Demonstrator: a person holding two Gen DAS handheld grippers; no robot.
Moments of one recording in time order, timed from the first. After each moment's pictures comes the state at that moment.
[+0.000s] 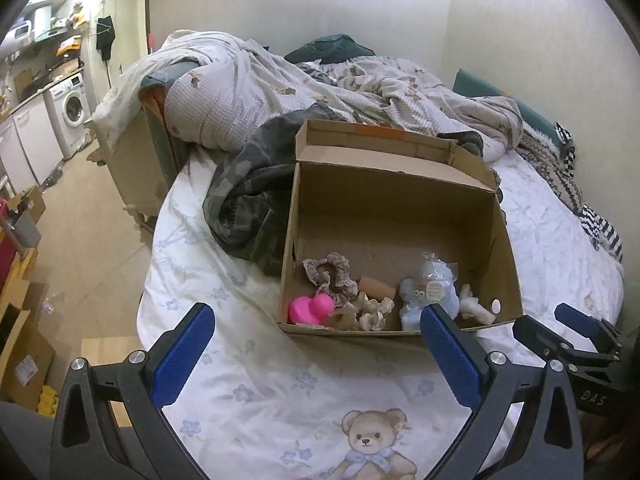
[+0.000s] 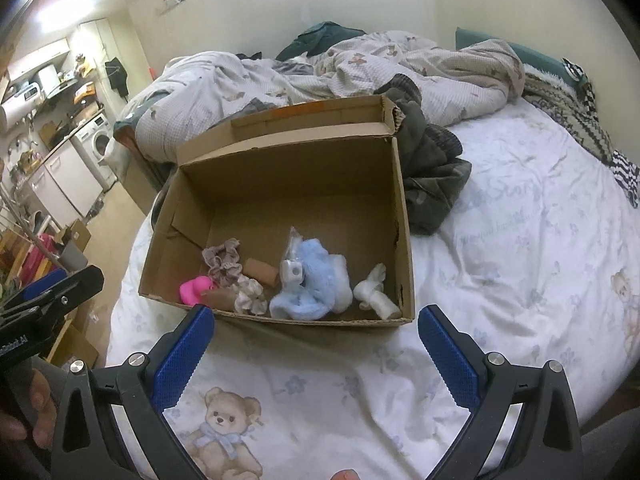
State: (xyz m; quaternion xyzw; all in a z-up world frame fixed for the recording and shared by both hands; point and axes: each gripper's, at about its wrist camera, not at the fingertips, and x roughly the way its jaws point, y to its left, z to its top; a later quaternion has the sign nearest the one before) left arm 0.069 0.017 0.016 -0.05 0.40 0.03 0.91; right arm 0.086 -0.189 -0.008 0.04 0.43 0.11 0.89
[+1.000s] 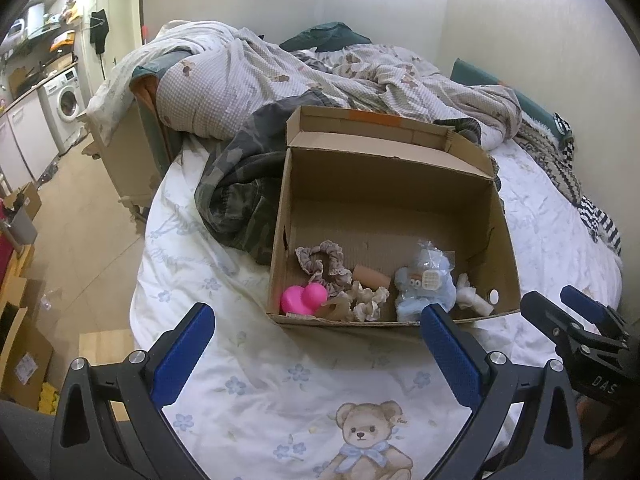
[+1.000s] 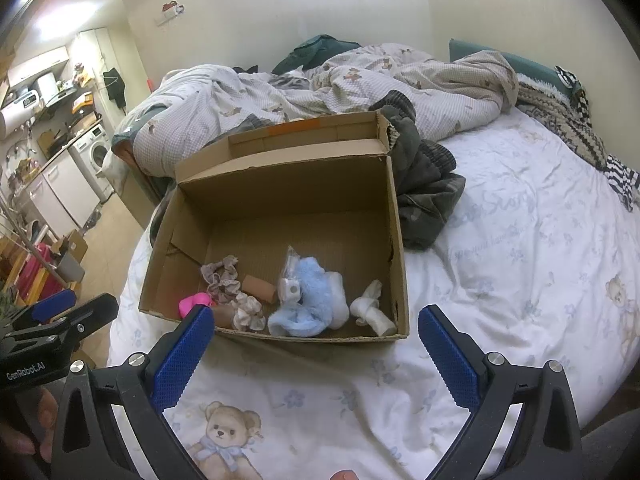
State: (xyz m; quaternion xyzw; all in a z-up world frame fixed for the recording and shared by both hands) left arm 0.074 0.011 0.011 -0.06 0.42 0.03 0.90; right arm 0.088 -0.191 0.001 0.05 0.41 0.10 0.90
